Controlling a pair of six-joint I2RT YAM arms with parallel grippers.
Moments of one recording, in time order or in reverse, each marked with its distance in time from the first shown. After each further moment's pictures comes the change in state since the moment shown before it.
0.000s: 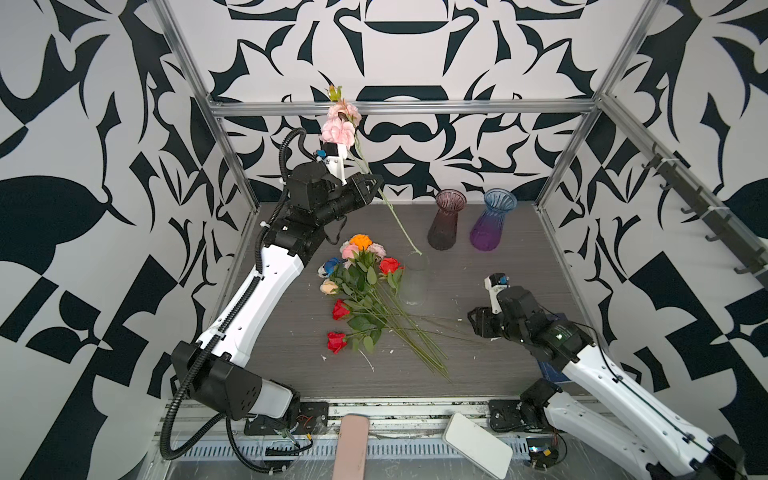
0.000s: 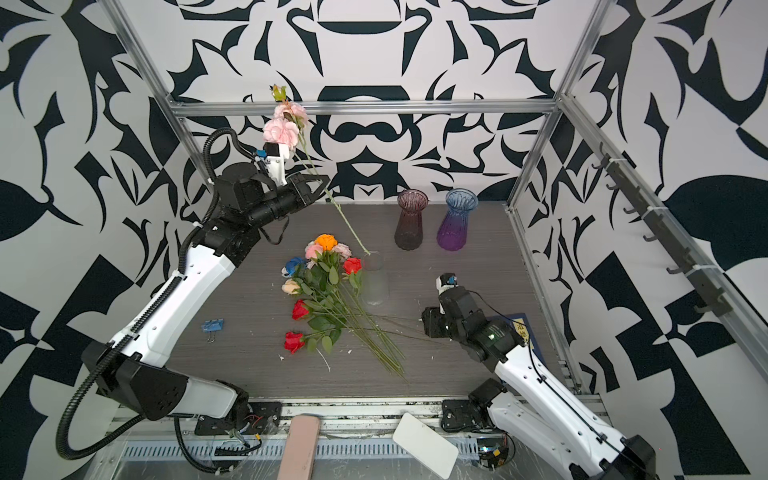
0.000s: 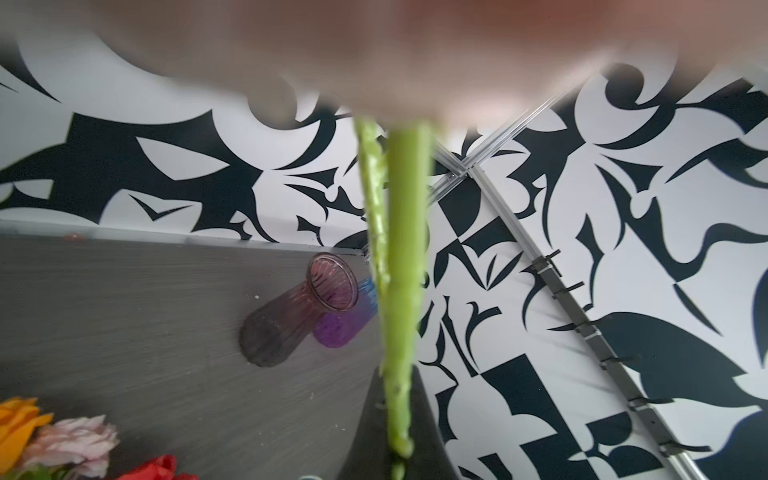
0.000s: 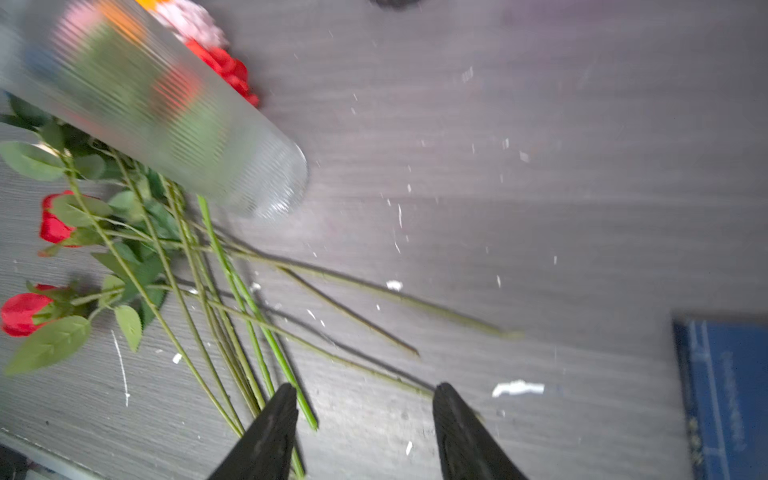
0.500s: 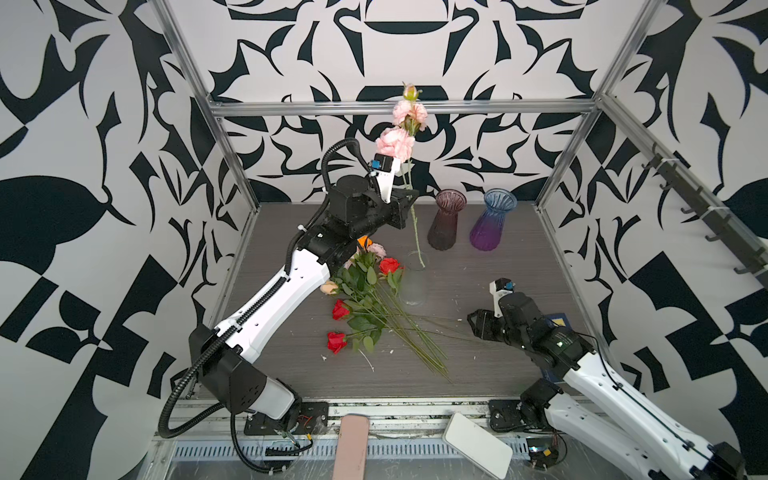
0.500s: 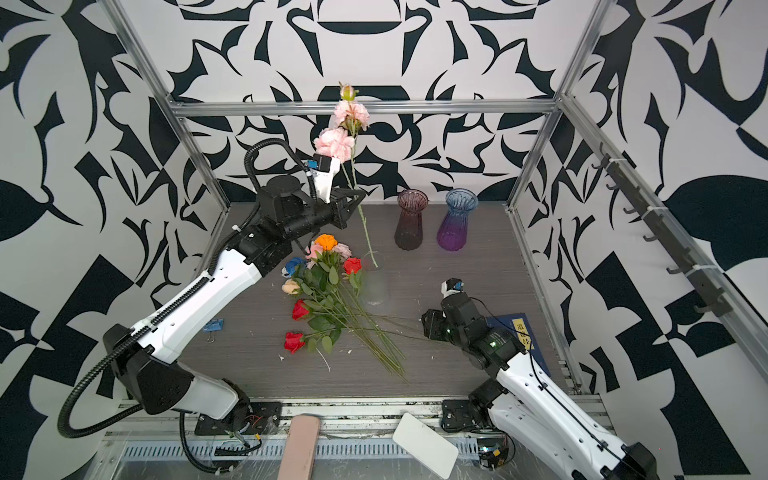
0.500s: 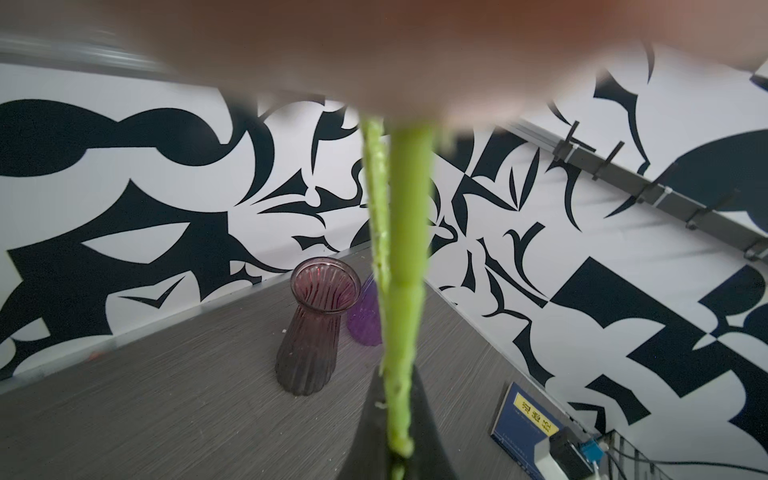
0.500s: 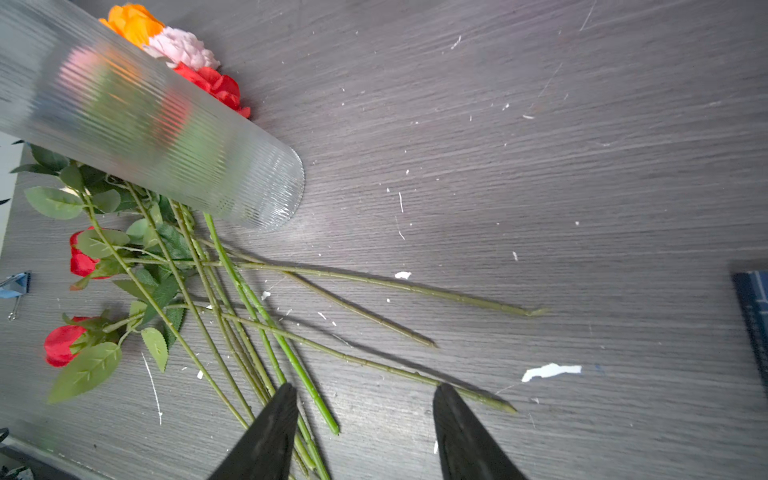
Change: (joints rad) left arm -0.237 0.053 -0.010 0.050 -0.140 0.453; right arm 0.000 -0.021 -0.031 0.042 -0.013 0.100
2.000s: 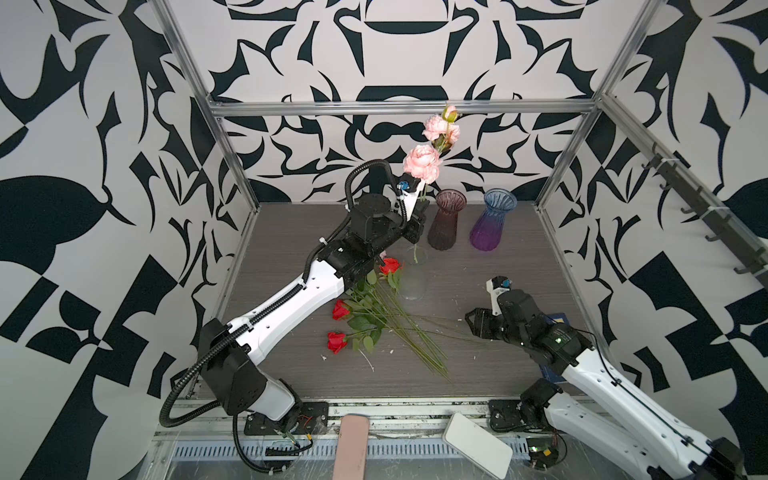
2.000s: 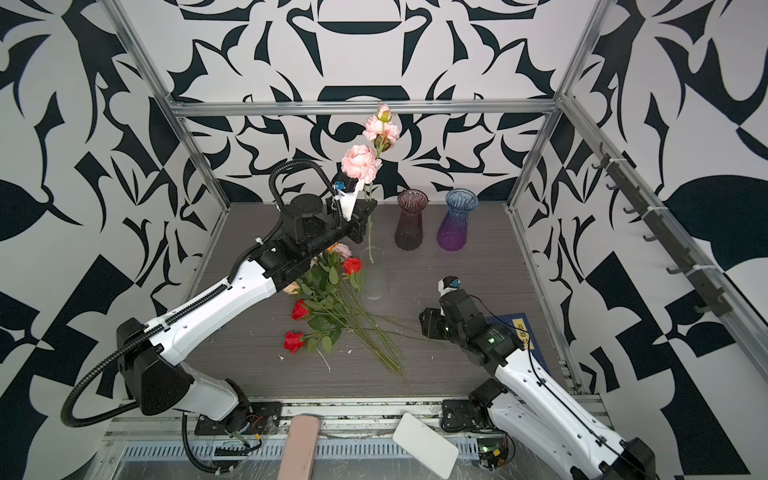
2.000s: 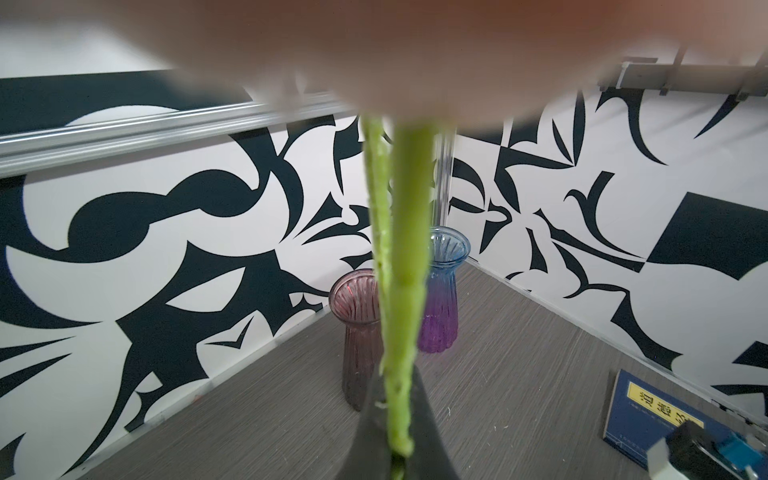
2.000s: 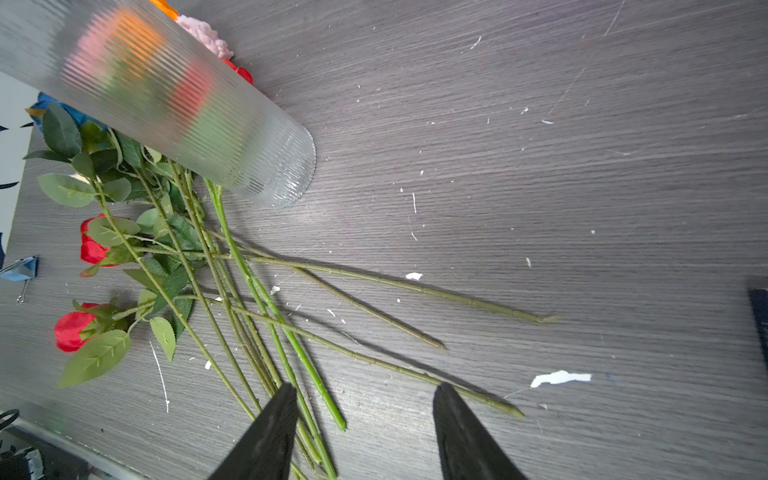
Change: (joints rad) left arm -0.122 0.000 -0.111 0.134 -0.232 0.260; right arm 0.000 0.031 0.023 0.000 -0.027 -0.029
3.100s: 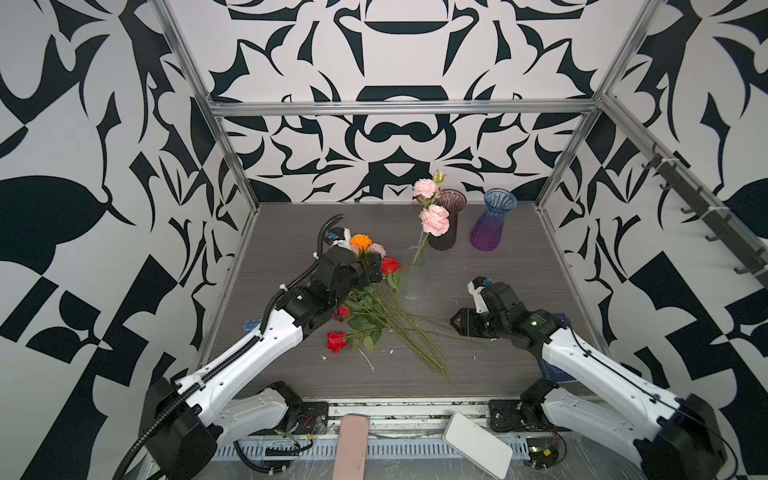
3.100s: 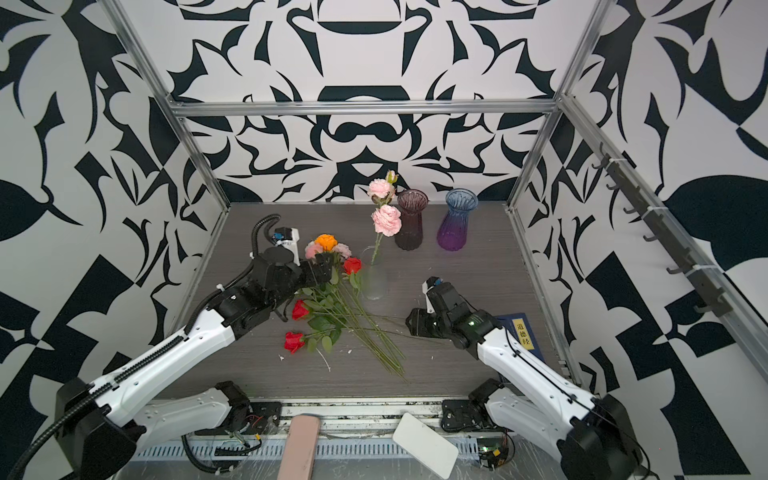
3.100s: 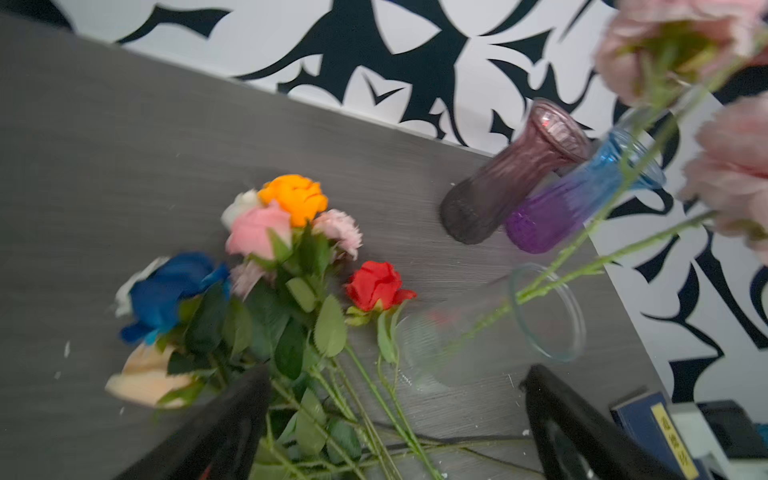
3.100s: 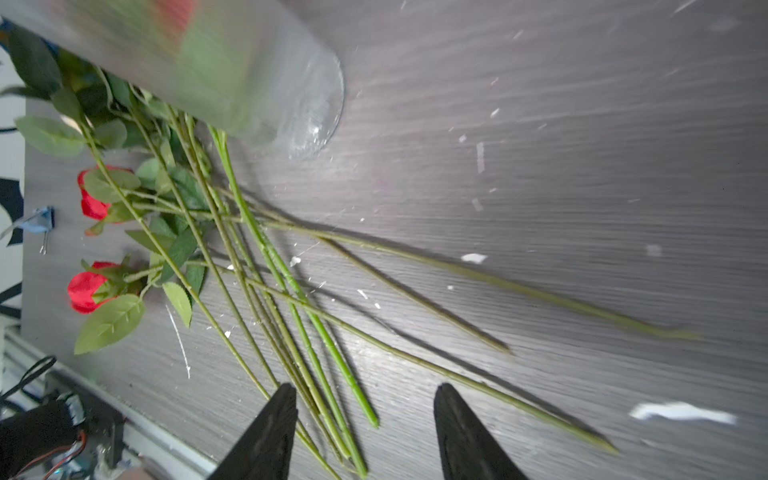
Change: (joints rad) left arm 0.101 -0.428 -0.562 -0.302 -0.269 -0.683; right arm -0.002 0.259 0.000 0.129 -0.206 0.000
